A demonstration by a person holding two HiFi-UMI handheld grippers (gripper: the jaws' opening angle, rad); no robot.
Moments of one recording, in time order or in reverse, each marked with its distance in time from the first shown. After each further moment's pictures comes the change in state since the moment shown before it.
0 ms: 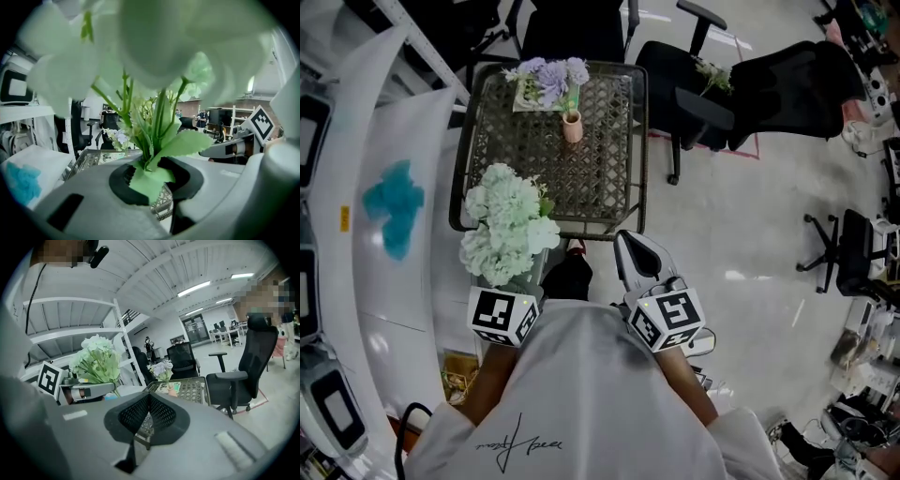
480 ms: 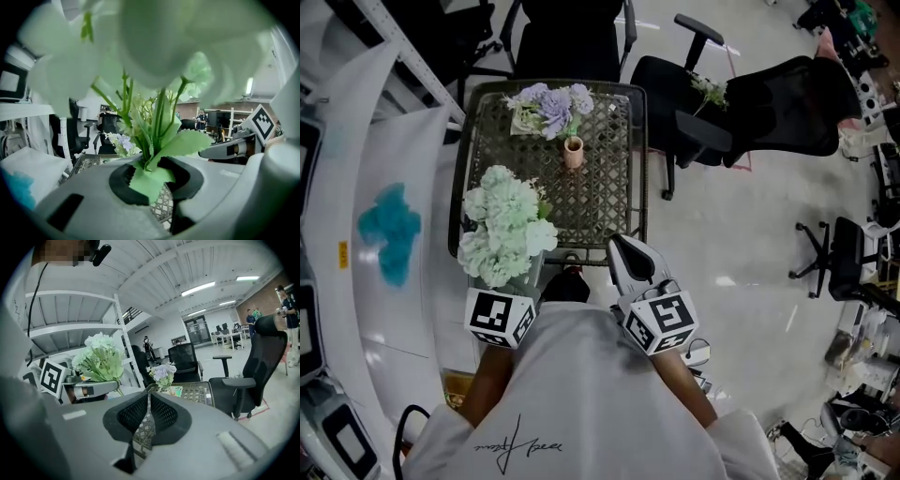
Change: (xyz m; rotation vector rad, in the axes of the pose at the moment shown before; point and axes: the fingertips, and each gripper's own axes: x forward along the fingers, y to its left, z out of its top) left arm 0.040 0.060 0.025 -0.001 -0.023 -0.036; right arm 0.069 0.004 0.029 -0.044 0.010 -0.008
